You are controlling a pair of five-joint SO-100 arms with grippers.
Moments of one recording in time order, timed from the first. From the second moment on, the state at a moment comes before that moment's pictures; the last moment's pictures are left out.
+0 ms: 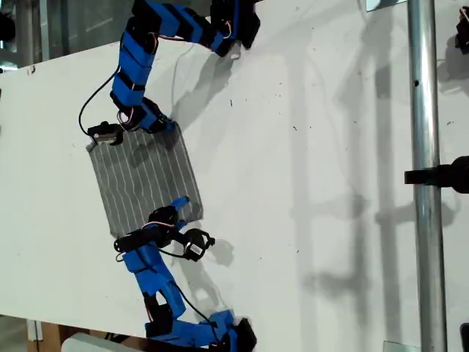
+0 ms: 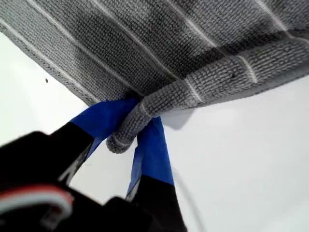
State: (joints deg) arm 0 -29.3 58.3 47.5 94.8 -53.9; arm 1 48.2 70.2 93.2 60.2 14.6
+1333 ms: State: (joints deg) arm 0 -33.2 41.0 45.4 88.2 -46.1; arm 1 48.3 70.8 93.2 60.2 14.6
